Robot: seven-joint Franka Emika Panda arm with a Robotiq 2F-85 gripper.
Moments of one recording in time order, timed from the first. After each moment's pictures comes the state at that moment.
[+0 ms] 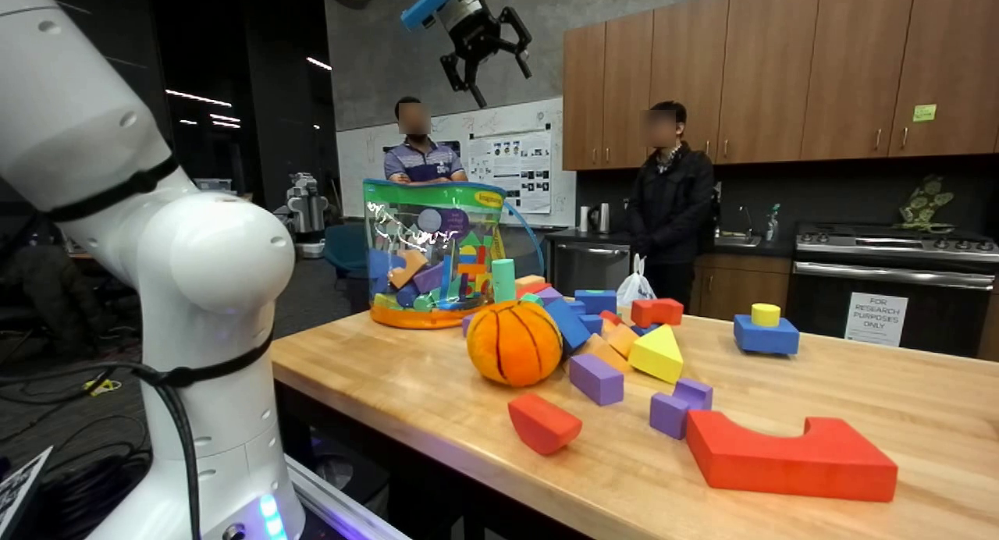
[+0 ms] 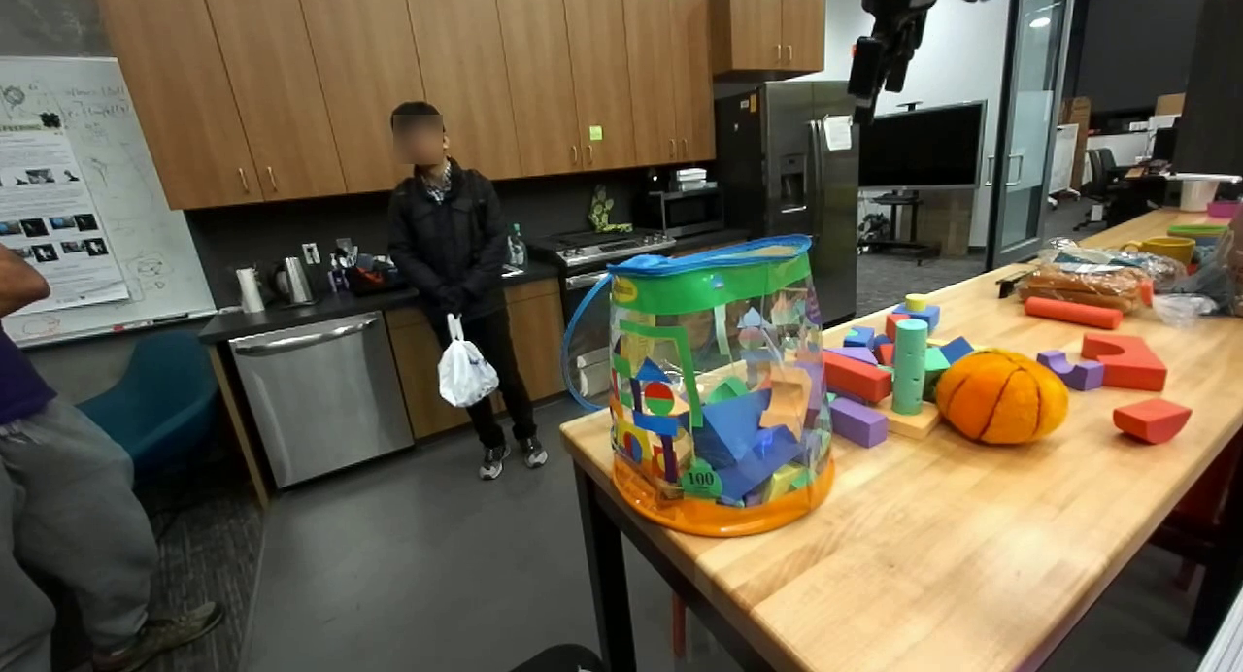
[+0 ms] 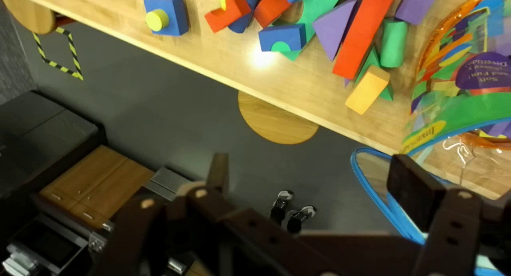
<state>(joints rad) -0.05 -0.58 0.04 -2.10 -0.35 1.93 -0.18</state>
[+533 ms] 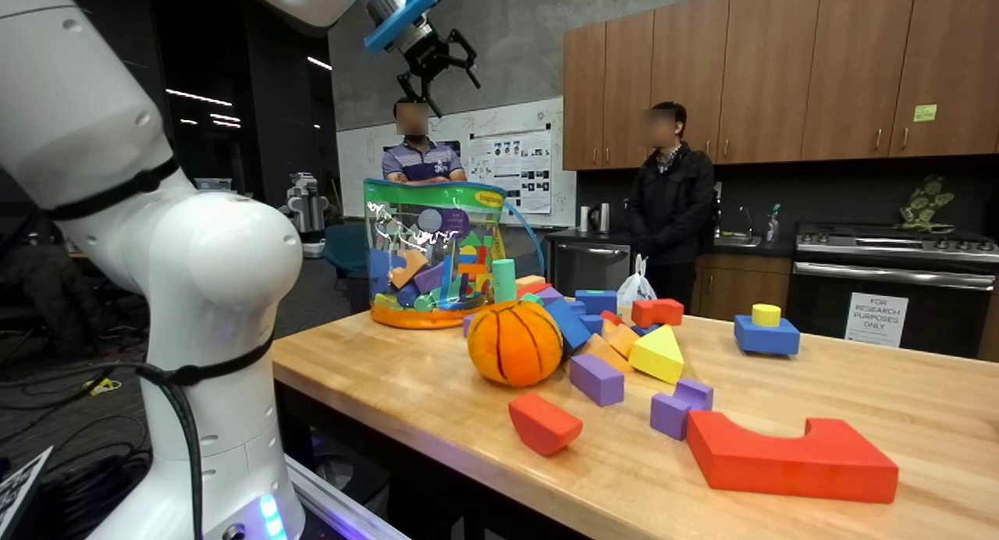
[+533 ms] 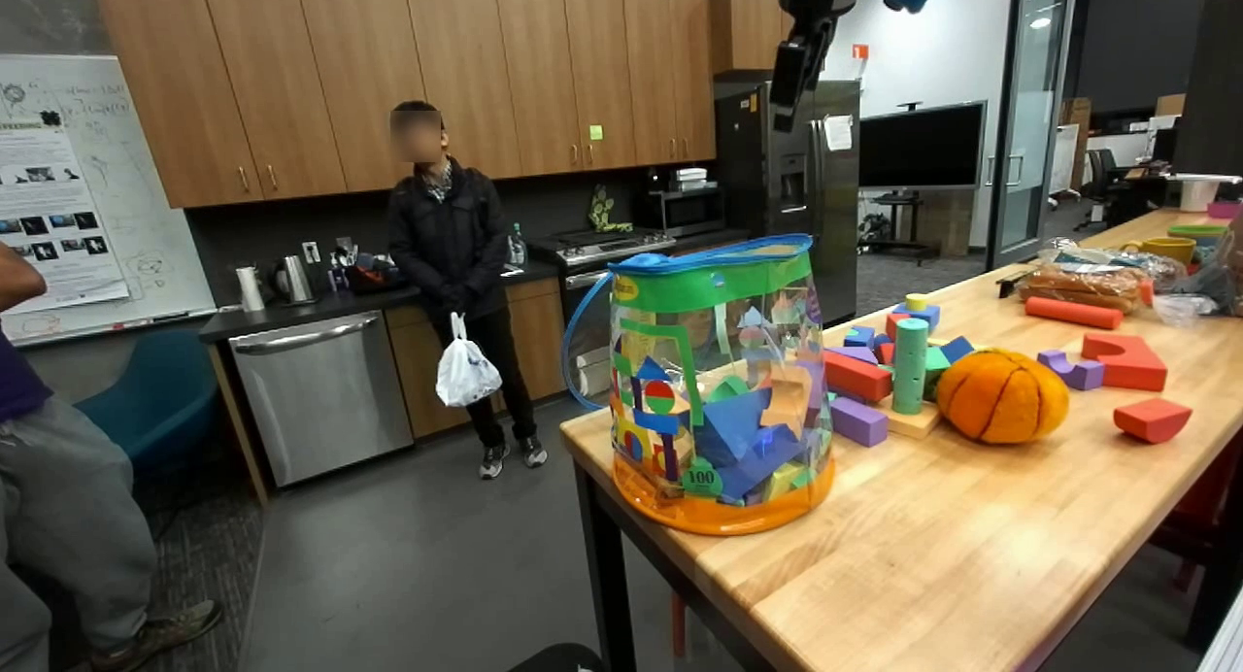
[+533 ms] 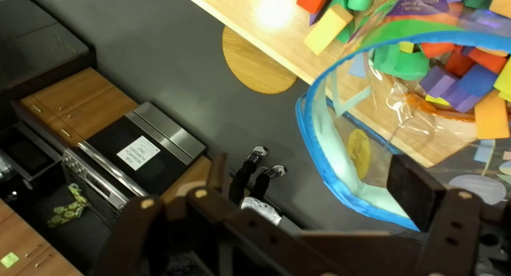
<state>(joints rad) 0.04 -0.55 0.19 -2.10 -0.40 2.02 -0.13</state>
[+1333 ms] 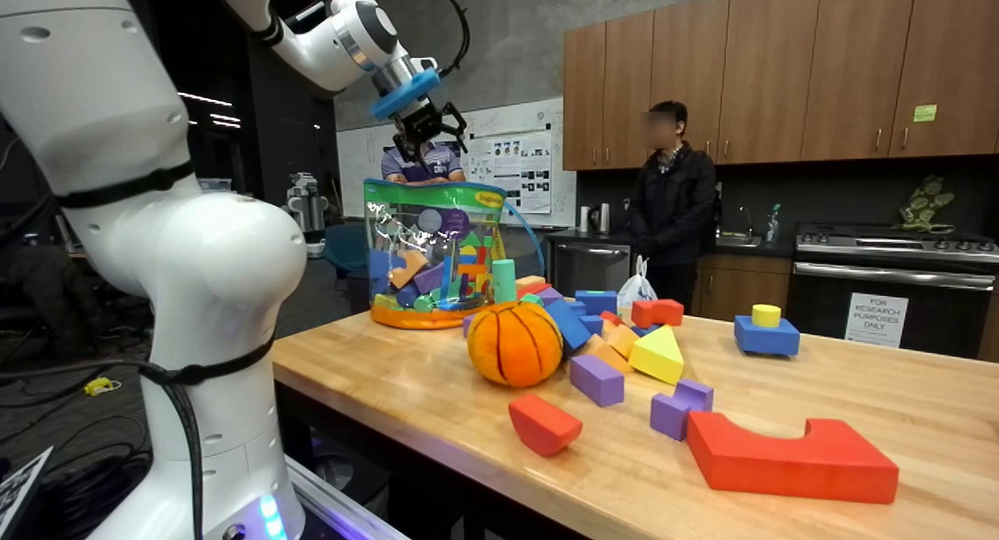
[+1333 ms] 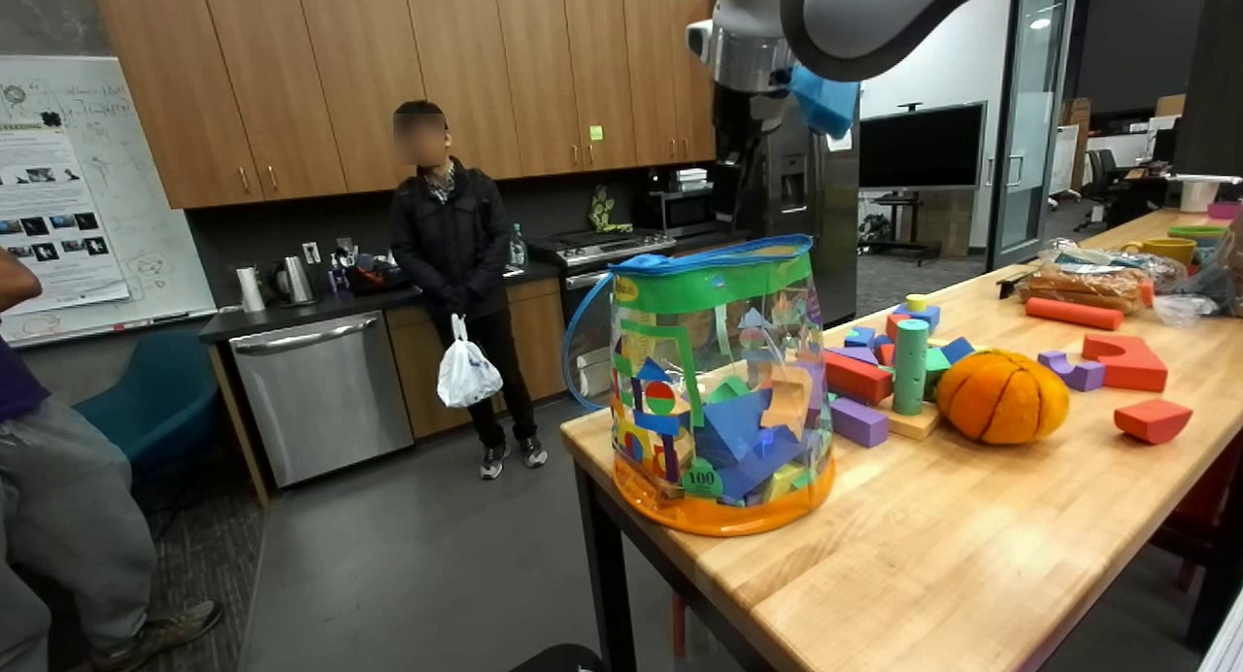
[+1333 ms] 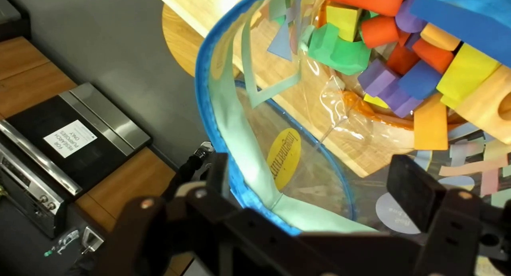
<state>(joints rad) 0.10 -0.38 0.22 -2.19 -0.40 2.20 -0.09</state>
